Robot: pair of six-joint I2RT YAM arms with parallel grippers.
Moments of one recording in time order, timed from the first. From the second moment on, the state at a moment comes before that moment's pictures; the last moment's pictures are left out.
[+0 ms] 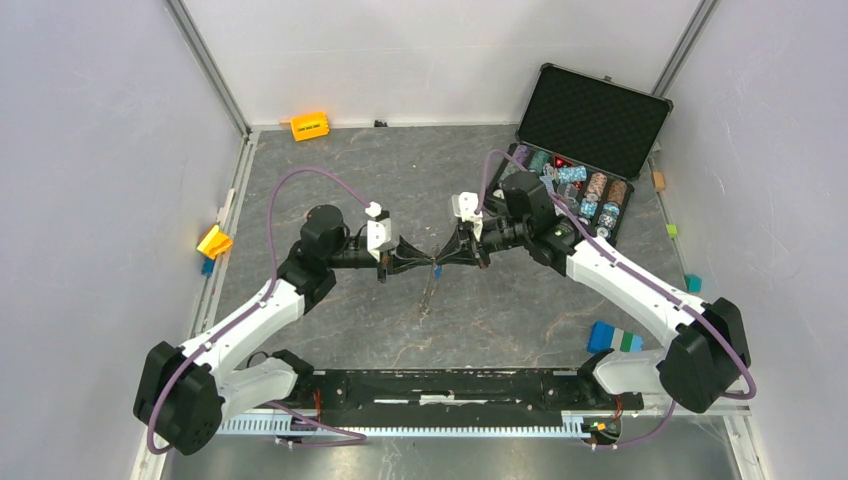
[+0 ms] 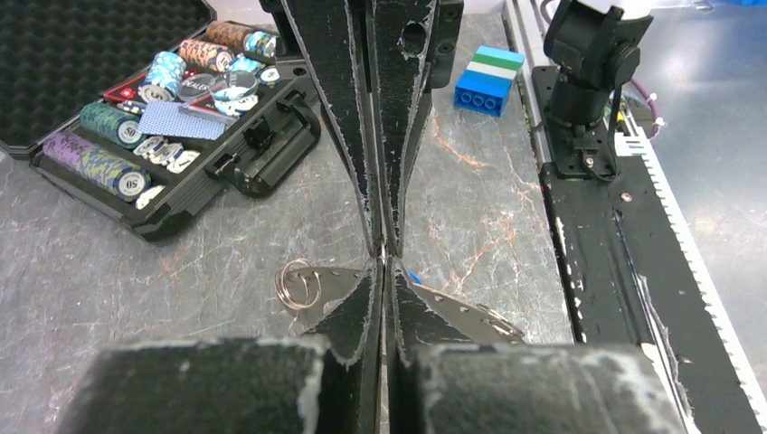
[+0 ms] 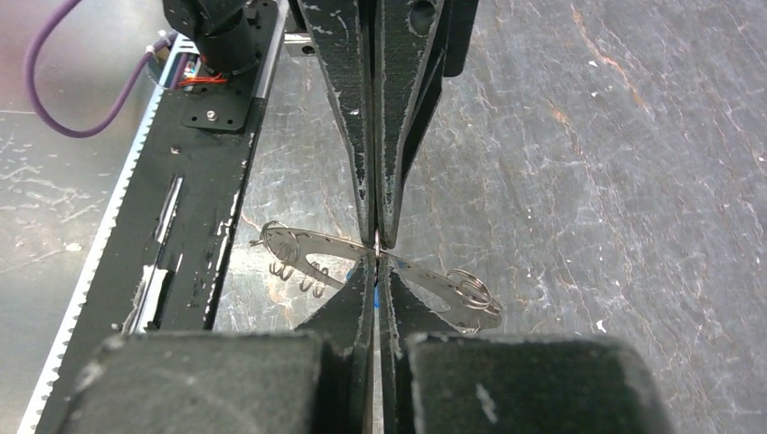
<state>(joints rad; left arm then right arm) -0.53 1.07 0.65 0.28 0.99 0.22 0.62 1.31 1.02 -0.22 -0.97 -0.47</state>
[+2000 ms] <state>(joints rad) -0.53 1.05 0.85 -0.31 0.97 0.98 0.78 1.41 1.27 -0.66 -0.71 -0.67</state>
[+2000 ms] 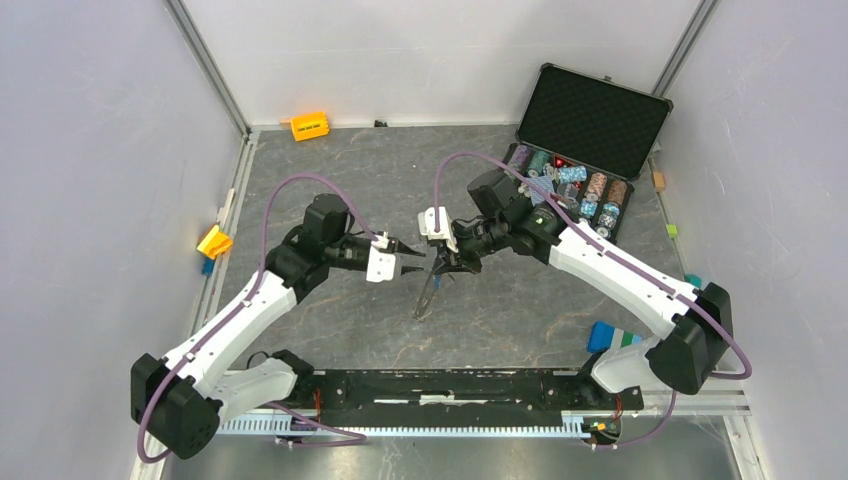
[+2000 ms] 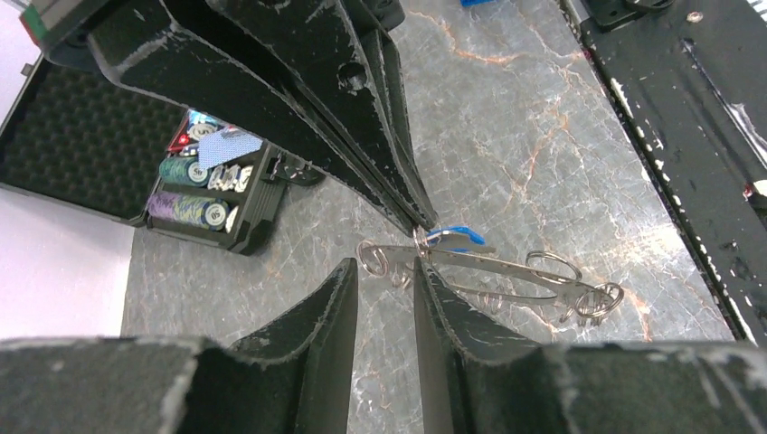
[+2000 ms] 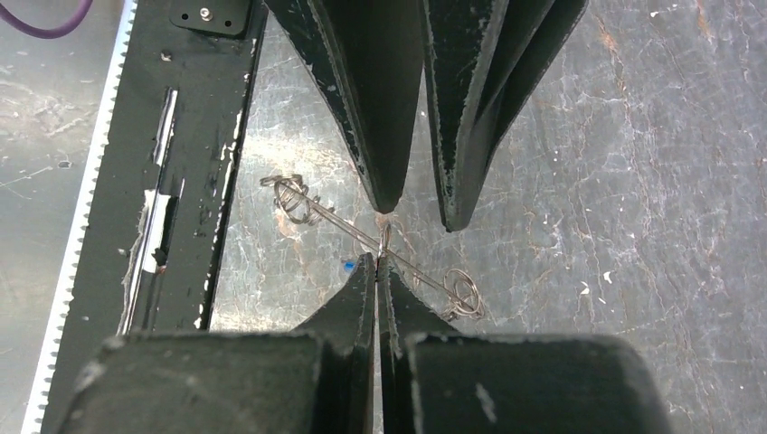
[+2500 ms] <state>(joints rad) -0.54 1.04 0.78 -0.18 1.00 0.80 0.77 1.41 1.27 -0.65 -0.74 -0.67</state>
